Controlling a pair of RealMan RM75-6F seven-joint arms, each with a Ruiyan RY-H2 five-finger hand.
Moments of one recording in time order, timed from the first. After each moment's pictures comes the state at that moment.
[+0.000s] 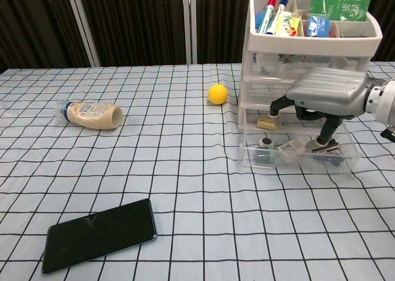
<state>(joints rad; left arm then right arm) -0.09 -1.07 -0.05 -1.70 1.43 1.46 0.11 0.79 -1.51 -0.01 -1.07 -1.71 1.03 -0.01</state>
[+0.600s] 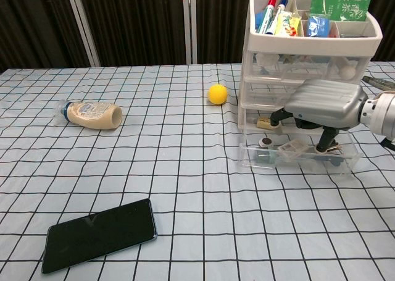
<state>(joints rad) -0.09 -1.07 -0.05 -1.70 1.42 1.45 0.11 0.79 -1.59 -0.05 -0.92 -1.74 1.05 0.01</state>
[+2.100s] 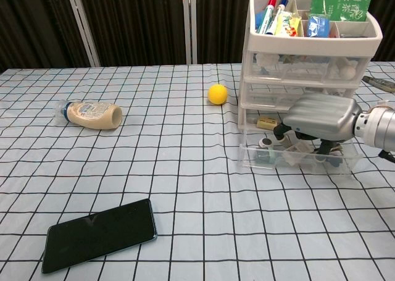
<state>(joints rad) -0.09 -1.07 -0.04 -1.70 1.43 1.44 0.12 0.79 -1.67 -0.08 -0.81 -1.72 1.02 -0.01</state>
